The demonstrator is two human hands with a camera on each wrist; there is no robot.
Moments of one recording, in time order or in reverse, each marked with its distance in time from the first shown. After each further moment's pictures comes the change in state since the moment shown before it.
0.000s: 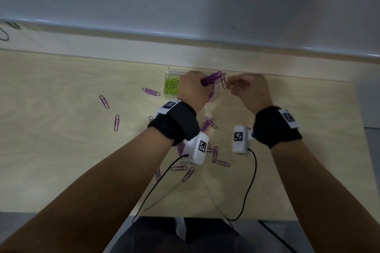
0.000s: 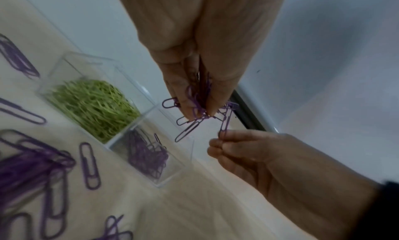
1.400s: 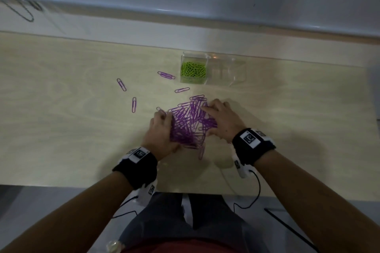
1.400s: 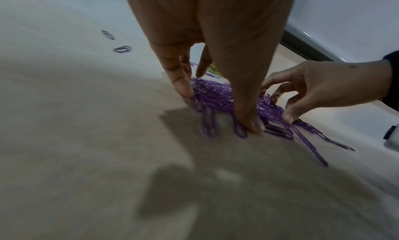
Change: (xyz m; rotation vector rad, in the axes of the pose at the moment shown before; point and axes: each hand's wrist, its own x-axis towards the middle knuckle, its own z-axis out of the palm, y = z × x) left_hand -0.139 -0.168 -0.046 0.487 -0.300 -0.046; right_hand -0.103 0.024 0.100 -0.825 -0.547 -0.215
